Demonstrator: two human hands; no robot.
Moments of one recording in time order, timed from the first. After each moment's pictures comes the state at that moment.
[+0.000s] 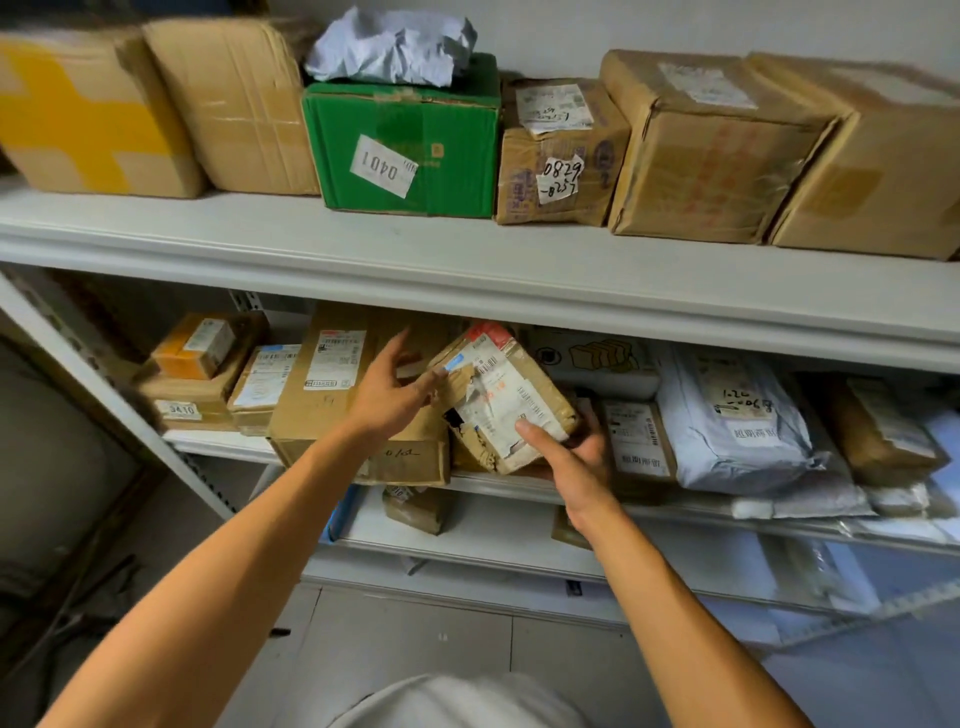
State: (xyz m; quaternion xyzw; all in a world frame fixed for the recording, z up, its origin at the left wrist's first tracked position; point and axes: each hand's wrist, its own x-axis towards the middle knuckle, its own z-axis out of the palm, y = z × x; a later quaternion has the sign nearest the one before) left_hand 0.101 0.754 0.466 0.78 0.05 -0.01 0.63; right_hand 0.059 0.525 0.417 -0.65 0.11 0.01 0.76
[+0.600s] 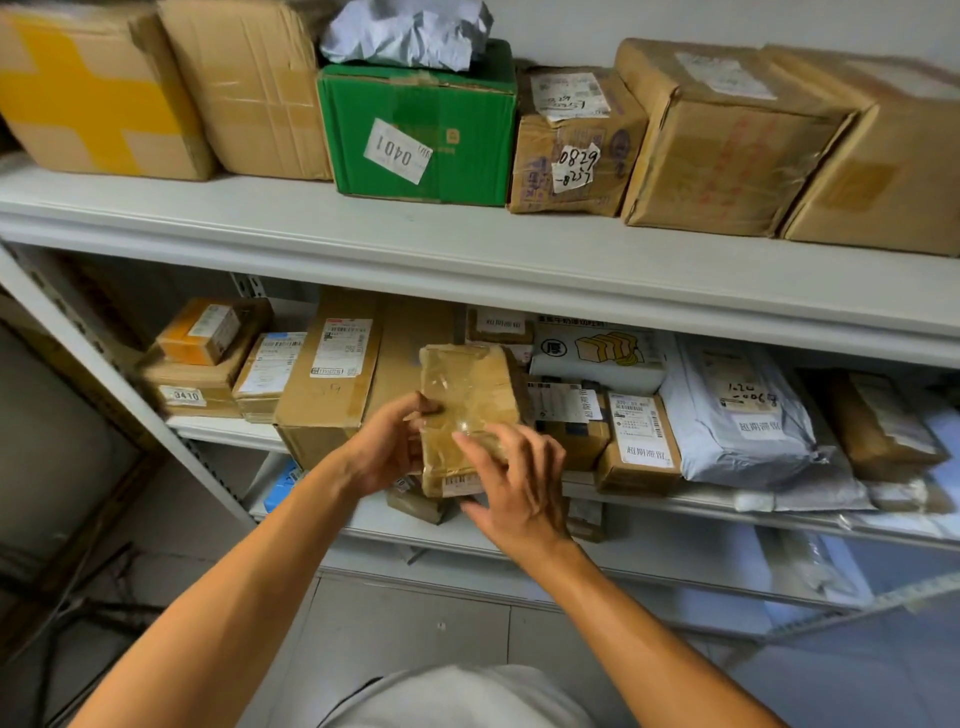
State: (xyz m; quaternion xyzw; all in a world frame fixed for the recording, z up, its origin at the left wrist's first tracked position) left_hand 0.065 0.765 0.432 0.60 0.07 -0.25 0.76; right_hand 0.028 0.570 0.378 -0.89 -0.26 -0.36 0.10
